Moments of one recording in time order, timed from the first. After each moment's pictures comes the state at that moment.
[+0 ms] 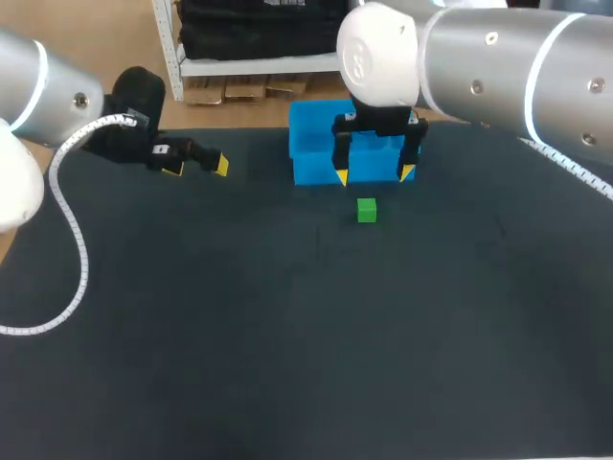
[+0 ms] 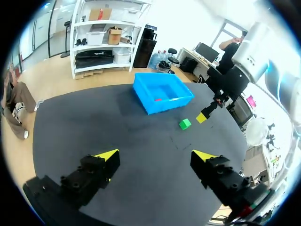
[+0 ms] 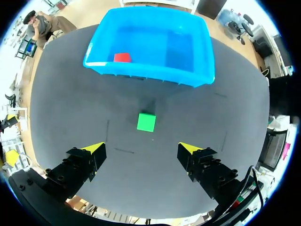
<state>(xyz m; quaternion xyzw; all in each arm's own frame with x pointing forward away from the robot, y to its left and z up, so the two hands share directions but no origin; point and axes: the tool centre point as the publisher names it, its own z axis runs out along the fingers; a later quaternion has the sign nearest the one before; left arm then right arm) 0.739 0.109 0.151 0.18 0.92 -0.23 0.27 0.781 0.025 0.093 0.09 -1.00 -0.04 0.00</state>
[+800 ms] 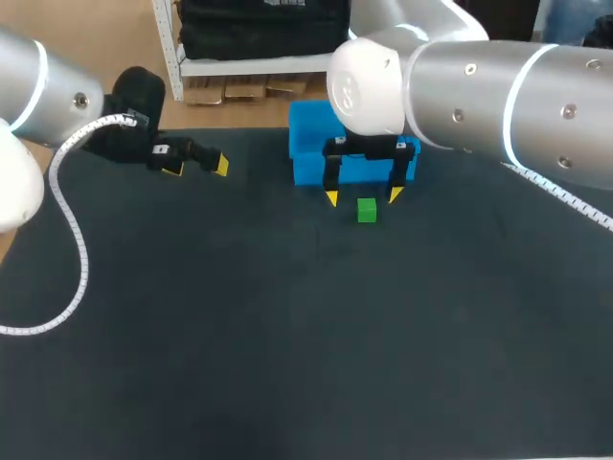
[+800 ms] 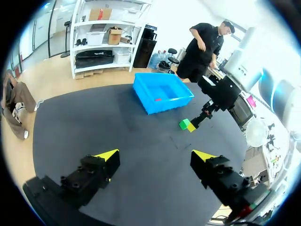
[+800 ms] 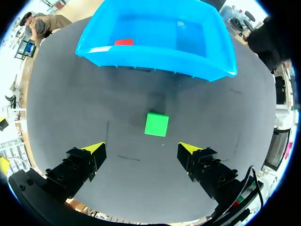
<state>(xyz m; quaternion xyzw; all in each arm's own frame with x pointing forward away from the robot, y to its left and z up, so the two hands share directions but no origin) 0.739 0.109 0.151 0.18 0.92 -0.23 0.27 0.778 0.041 0.055 0.08 -1.00 -0.05 0.01</state>
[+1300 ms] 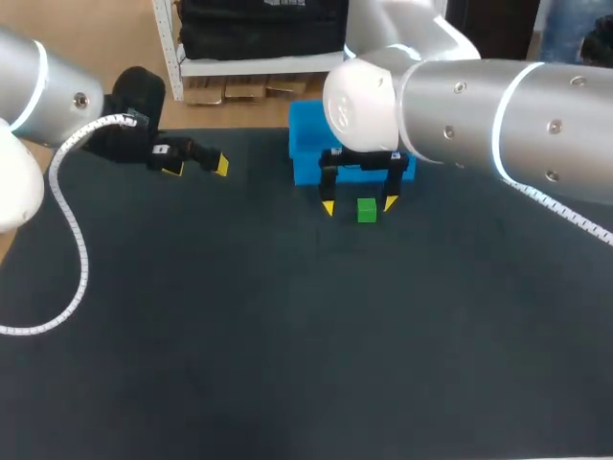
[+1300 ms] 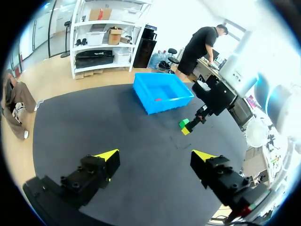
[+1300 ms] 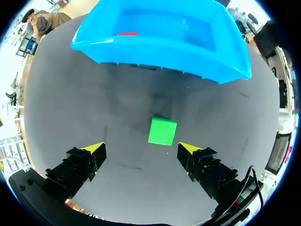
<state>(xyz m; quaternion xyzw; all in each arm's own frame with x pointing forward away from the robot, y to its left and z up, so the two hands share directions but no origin) 0.739 0.109 0.151 0.18 0.92 -0.23 0.27 0.782 0.046 0.033 0.09 -0.99 -0.05 0.01</state>
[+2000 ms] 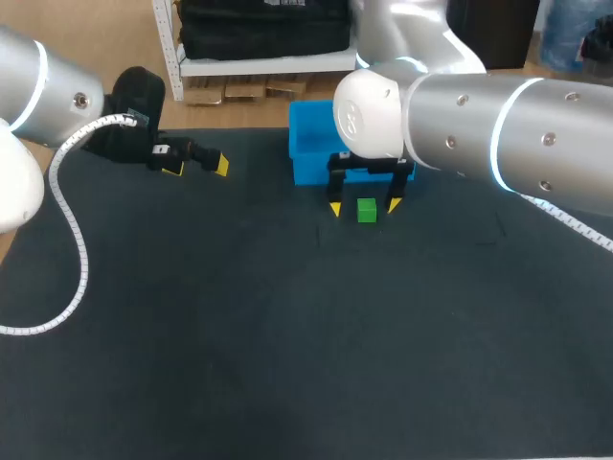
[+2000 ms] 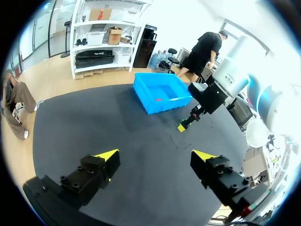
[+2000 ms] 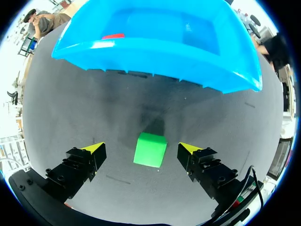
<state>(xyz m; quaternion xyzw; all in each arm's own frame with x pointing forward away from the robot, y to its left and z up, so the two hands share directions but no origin) 0.739 0.109 0.151 0.18 0.92 -0.23 0.27 0.803 0.036 0.013 0.10 -0.99 -0.06 0.00</state>
